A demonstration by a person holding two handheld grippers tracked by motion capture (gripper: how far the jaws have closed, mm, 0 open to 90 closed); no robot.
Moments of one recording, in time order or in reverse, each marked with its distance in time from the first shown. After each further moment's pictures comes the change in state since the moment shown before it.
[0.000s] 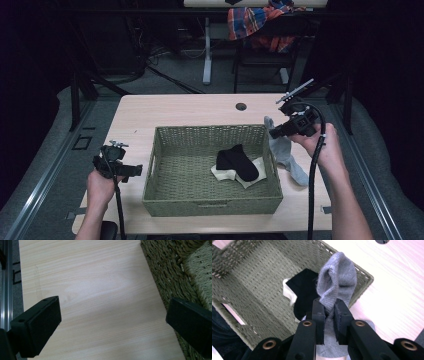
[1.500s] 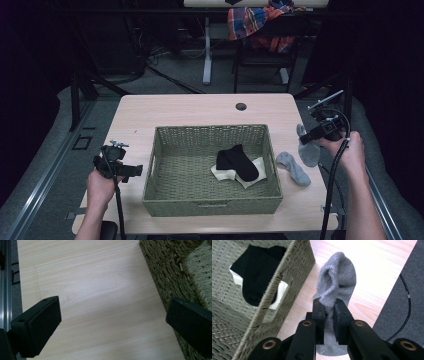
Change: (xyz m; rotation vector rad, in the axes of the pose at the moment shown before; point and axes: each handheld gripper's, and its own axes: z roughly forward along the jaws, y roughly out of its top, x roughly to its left) left arm 0.000 0.000 0.000 0.001 -0.004 0.005; right arm -0.095 -0.060 0.021 0.104 -0.064 0.249
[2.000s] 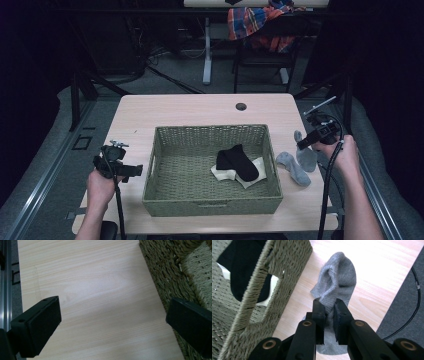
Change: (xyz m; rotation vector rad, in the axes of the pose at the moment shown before) left arm 0.000 0.000 0.000 -0.002 0.000 -0.003; right arm -0.011 -0.002 0.030 0.070 0.028 0.027
